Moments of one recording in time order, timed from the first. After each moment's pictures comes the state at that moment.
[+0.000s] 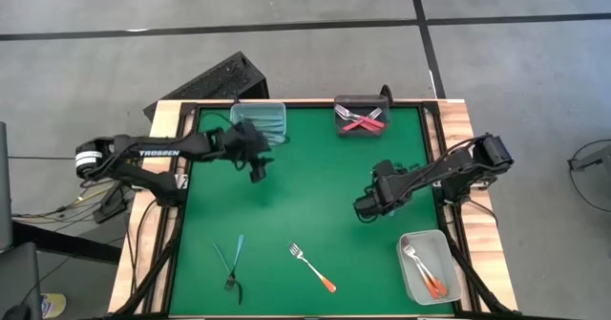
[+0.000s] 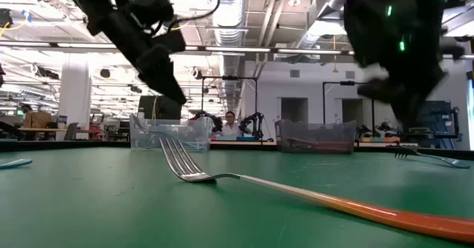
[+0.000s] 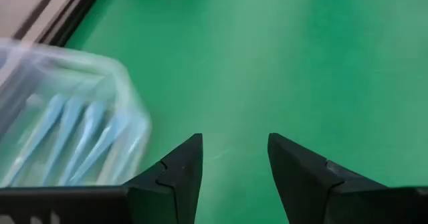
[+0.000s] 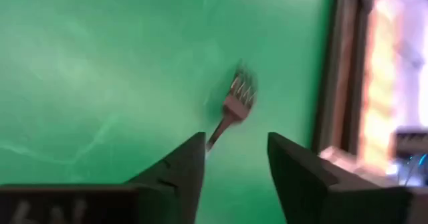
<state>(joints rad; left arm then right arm) 0.35 1.27 0.70 -0.20 -0.01 0.07 0.24 1.64 1.00 -1.40 0.54 1.50</state>
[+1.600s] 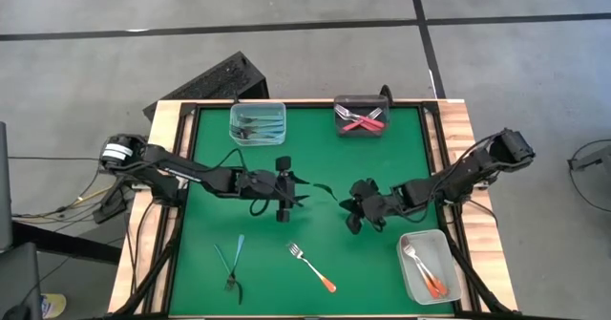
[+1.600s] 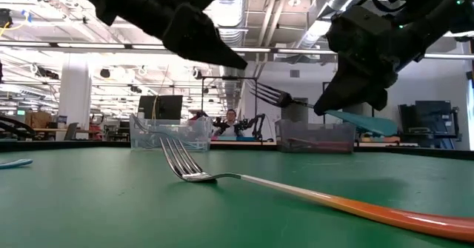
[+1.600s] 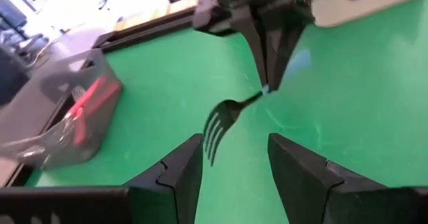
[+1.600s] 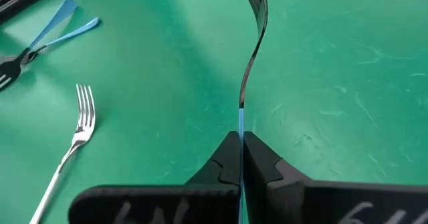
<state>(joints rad) -0.10 1.55 0.80 0.30 -0.24 0.21 0.32 1.43 0.61 0.10 0.42 0.77</state>
